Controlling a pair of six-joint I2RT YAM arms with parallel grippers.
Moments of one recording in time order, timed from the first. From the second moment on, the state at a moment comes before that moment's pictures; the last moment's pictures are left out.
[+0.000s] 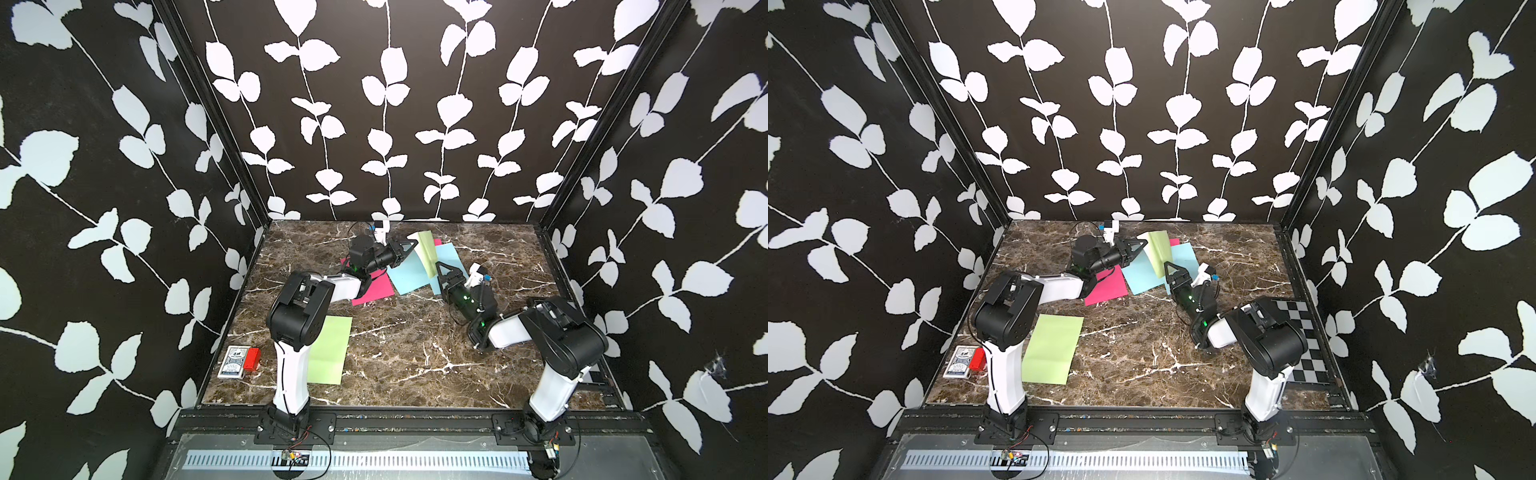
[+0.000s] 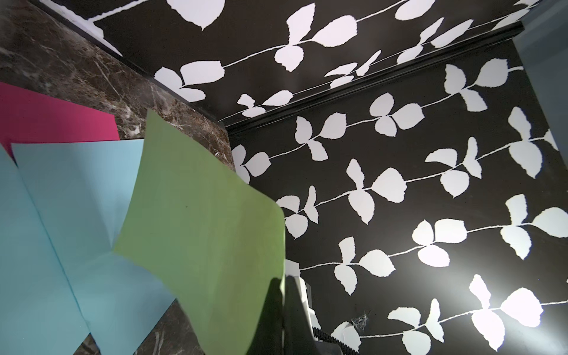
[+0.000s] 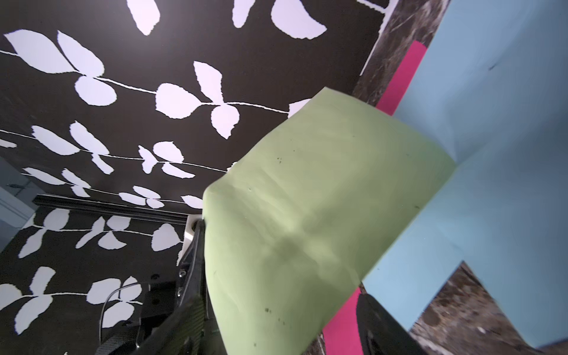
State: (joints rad) left arm -0.47 2.02 1.18 0.91 0.64 -1.25; right arm 0.52 1.81 0.57 1.23 -0.02 1.40
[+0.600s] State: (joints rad) left arm -0.44 2.02 1.15 1.09 0.62 -1.34; right arm 0.56 1.84 0.64 1.23 -0.01 1.42
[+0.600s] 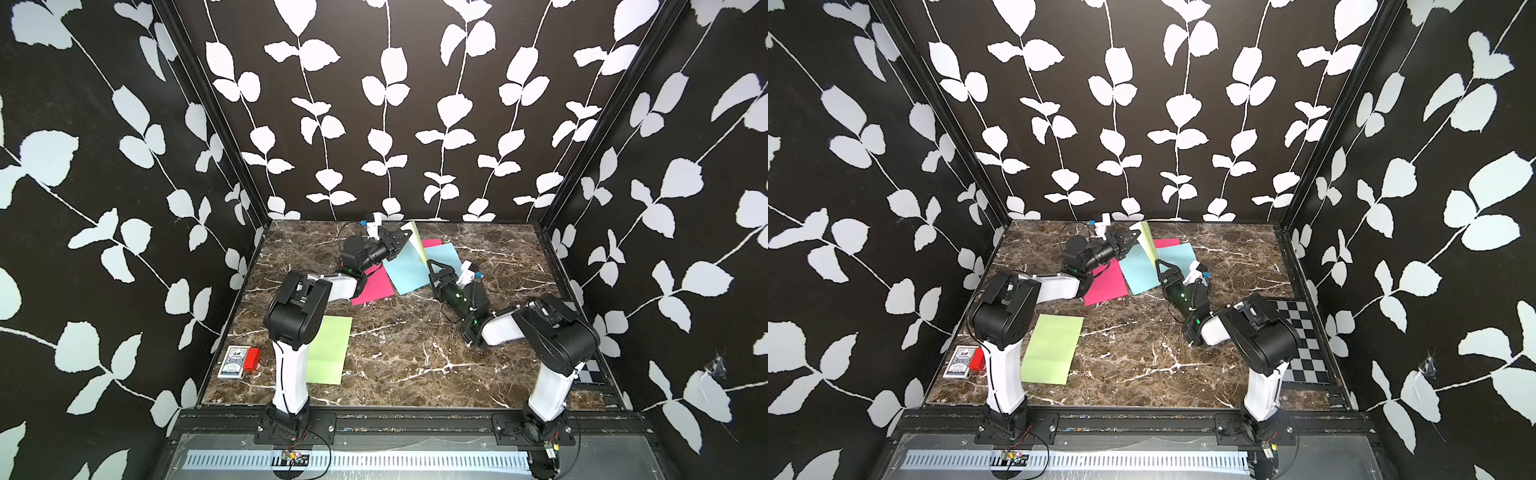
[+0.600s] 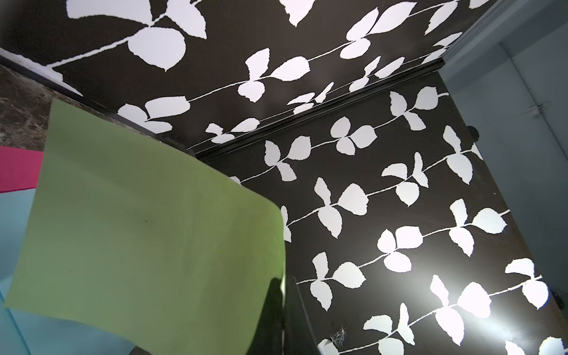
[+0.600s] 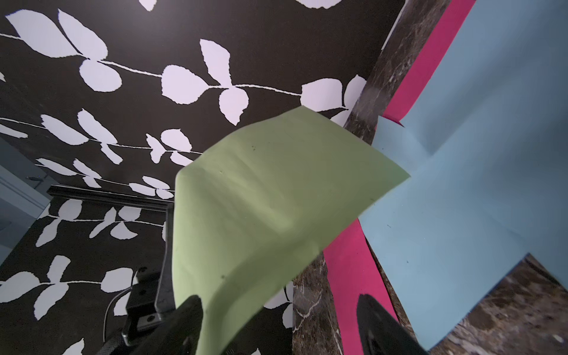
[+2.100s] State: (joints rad) left arm -0.37 1.98 0.90 1.17 0.63 -1.35; right arm 0.54 1.89 0.75 1.23 -0.08 1.44
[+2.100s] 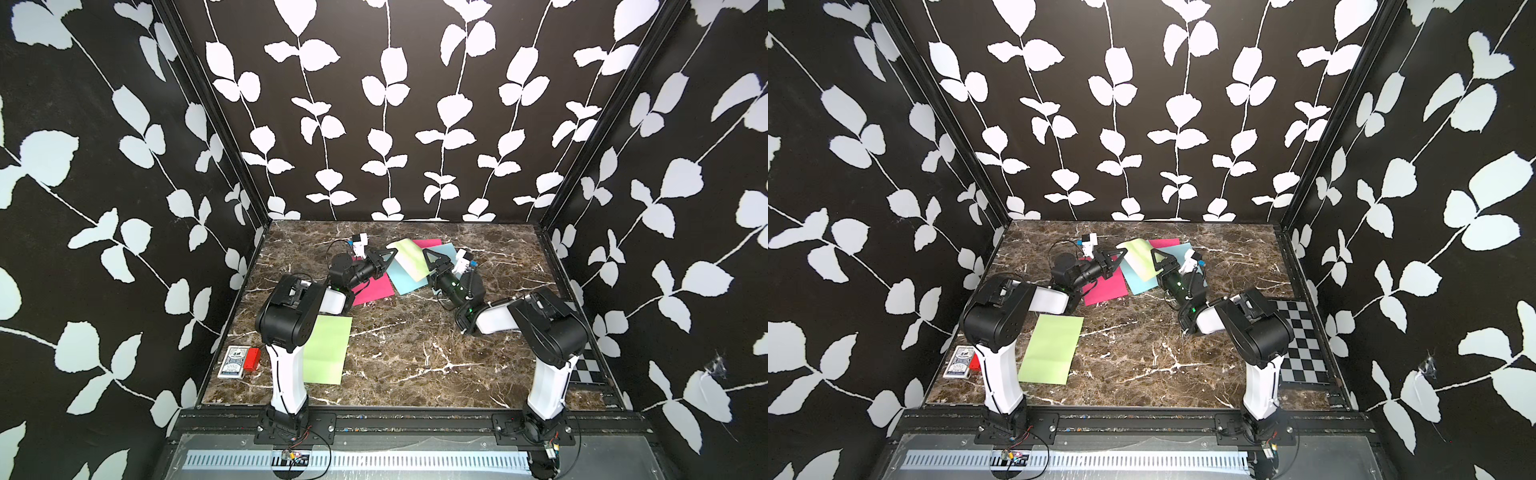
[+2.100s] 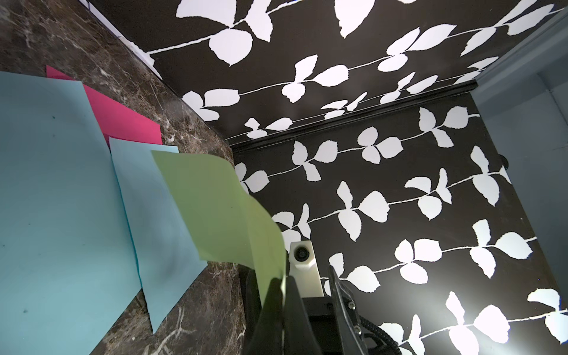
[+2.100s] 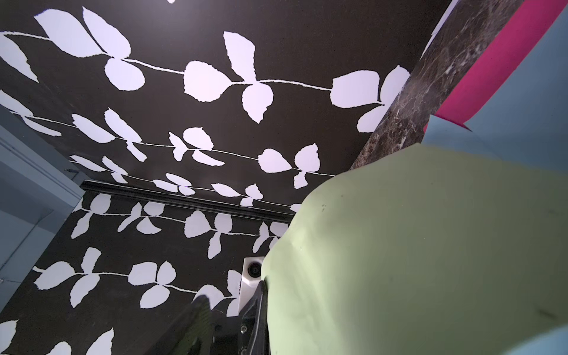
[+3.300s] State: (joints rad) left arm -0.36 1.98 0.85 1.18 0.64 -1.34; right arm 0.51 1.87 0.72 1.23 -0.10 1.43
